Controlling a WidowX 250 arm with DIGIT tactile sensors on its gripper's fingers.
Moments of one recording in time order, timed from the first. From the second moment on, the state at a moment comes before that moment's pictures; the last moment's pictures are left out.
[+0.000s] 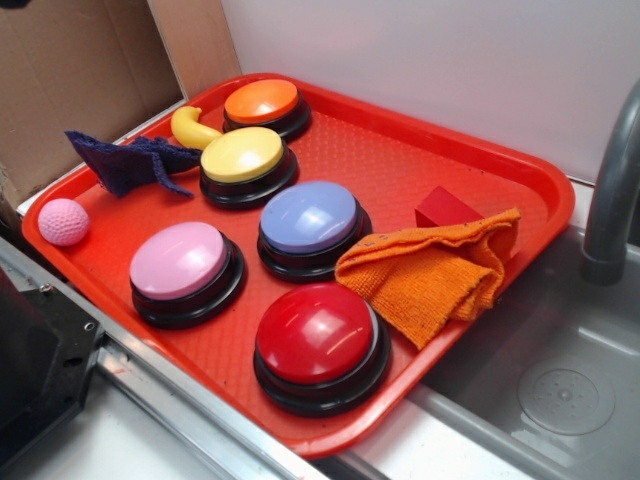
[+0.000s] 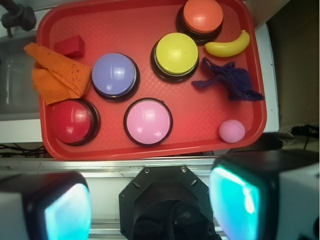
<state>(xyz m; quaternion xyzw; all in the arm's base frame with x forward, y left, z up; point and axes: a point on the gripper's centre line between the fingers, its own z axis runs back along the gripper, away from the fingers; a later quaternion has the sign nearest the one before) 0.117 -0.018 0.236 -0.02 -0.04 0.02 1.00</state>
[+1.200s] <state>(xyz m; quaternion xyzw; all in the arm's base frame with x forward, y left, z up) 0.173 0.052 0.152 0.02 -0.09 -0.01 1.00</state>
